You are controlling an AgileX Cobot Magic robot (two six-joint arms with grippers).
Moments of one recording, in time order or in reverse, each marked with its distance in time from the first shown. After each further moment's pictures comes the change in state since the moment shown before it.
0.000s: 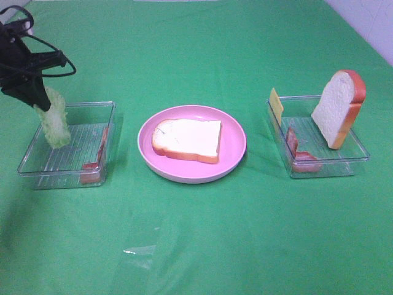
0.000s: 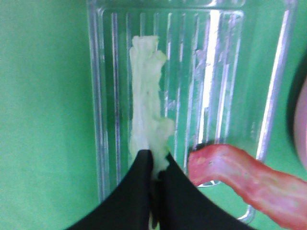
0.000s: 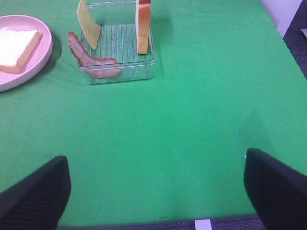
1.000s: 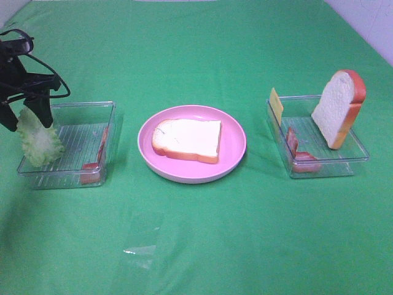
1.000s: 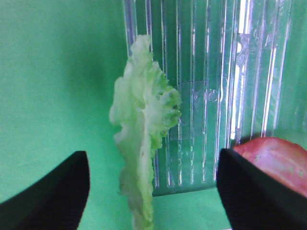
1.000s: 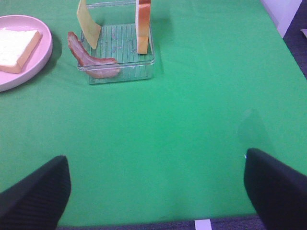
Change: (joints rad) left arm 0.000 0.025 0.074 0.144 -0.020 0.026; right arm 0.000 0.000 0.000 0.000 0.000 0.000
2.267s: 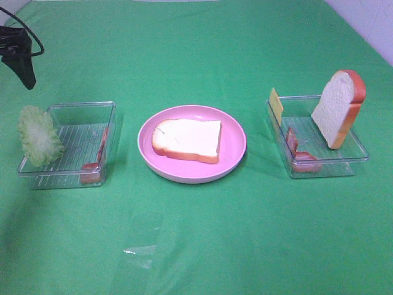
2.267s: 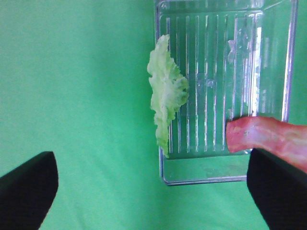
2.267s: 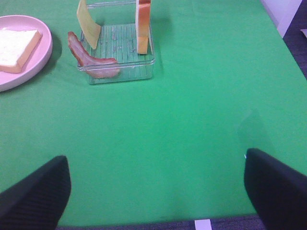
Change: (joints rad) left arm 0.000 -0.203 0.000 0.081 0.076 -0.052; right arm 0.000 0.000 0.000 0.000 0.000 0.000
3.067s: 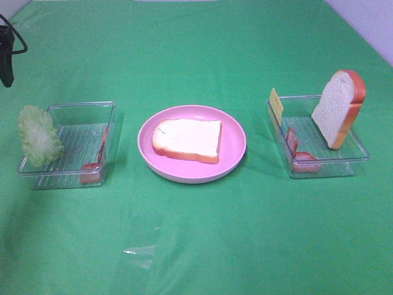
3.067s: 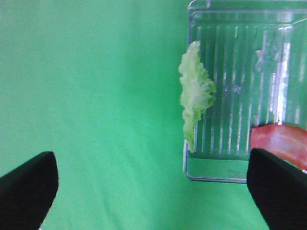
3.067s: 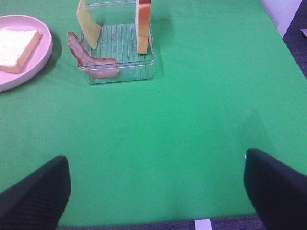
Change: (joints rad) left arm -0.006 -0.048 -0.002 0.149 0.048 -0.127; right arm 0.000 0.000 0.000 0.000 0.000 0.000
